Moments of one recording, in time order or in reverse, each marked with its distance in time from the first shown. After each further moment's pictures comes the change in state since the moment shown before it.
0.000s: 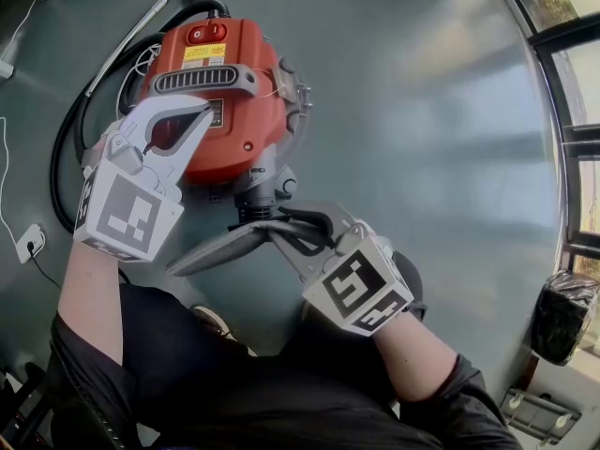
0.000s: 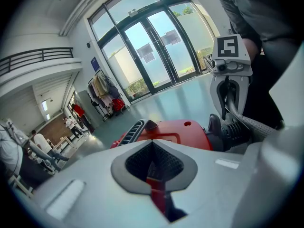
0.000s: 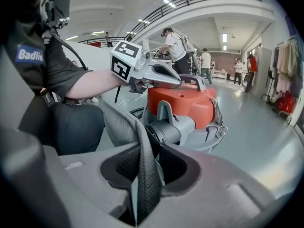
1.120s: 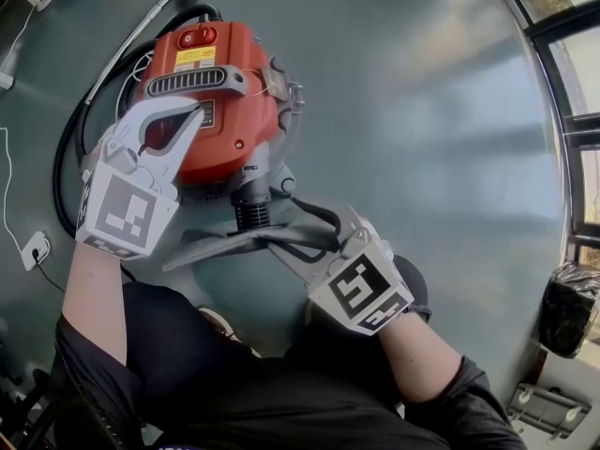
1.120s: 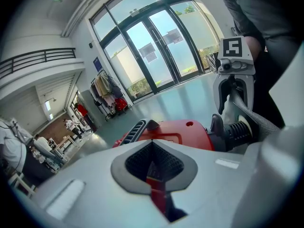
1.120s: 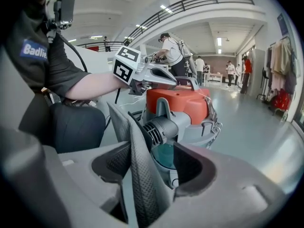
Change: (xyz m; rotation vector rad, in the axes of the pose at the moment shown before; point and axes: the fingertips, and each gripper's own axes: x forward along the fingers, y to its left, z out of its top) left arm 0.002 0.002 -0.001 -0.015 0.003 0.031; right arm -0.010 0.001 -0.013 0.028 -0.062 -0.029
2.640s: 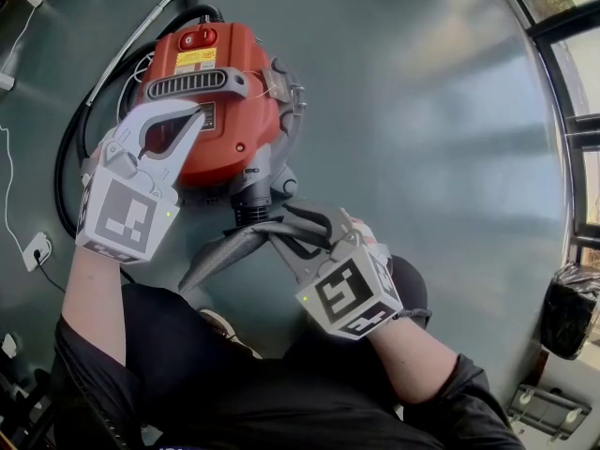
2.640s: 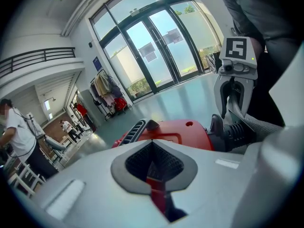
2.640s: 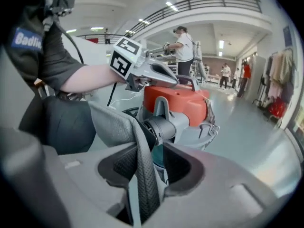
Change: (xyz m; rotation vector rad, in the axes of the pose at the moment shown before) left arm -0.001 0.001 0.002 0.004 0.003 -0.001; right arm 0.007 -0.006 0.000 -0.067 0.057 -0.084
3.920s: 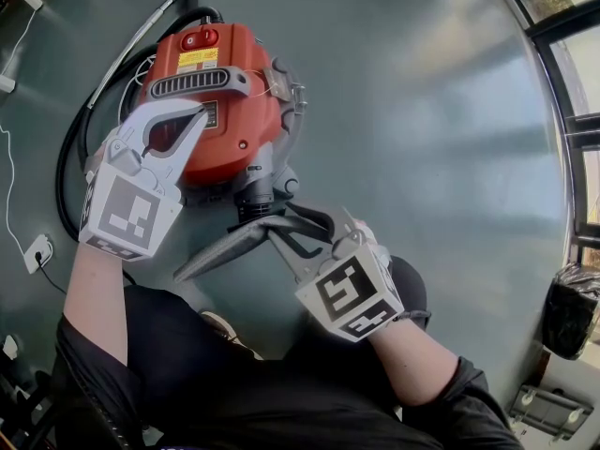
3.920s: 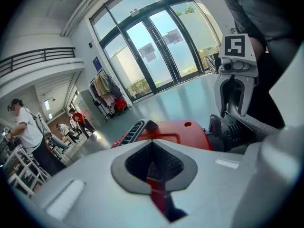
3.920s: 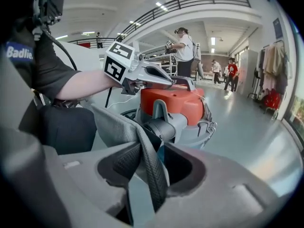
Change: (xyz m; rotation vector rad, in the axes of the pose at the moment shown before) left arm 0.000 -0.002 -0.001 -0.006 -0.006 -0.006; right arm -0.002 0.001 0.008 0.099 -0.016 -0.007
